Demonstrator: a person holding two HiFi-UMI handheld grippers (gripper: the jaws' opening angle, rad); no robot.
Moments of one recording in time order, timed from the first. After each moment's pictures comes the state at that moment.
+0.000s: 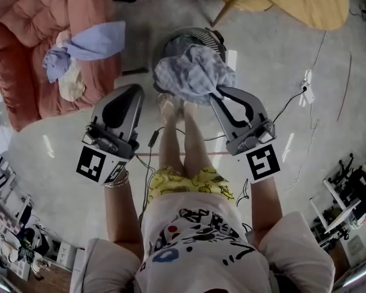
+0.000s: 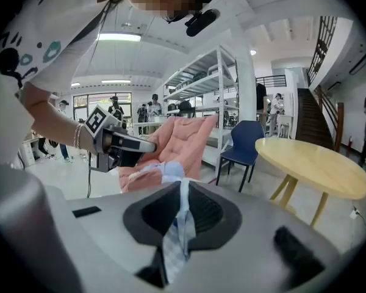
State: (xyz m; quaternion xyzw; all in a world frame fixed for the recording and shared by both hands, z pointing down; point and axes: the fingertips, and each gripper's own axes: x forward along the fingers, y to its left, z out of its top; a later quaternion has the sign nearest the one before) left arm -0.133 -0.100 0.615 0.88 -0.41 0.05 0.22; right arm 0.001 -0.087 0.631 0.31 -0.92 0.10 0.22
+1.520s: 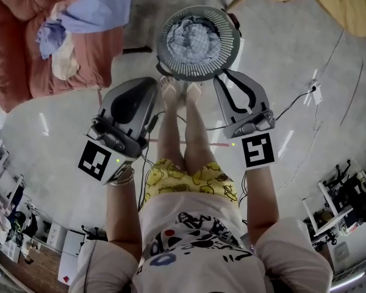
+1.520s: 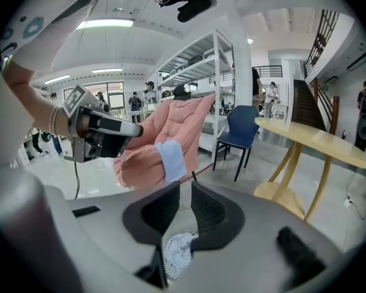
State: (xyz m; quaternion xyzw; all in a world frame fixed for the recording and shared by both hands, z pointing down) left arm -0.121 -0.065 0.647 0.87 -0.41 0.01 0.27; right arm -0.013 -0.077 0.703 0.33 -0.90 0.11 0.24
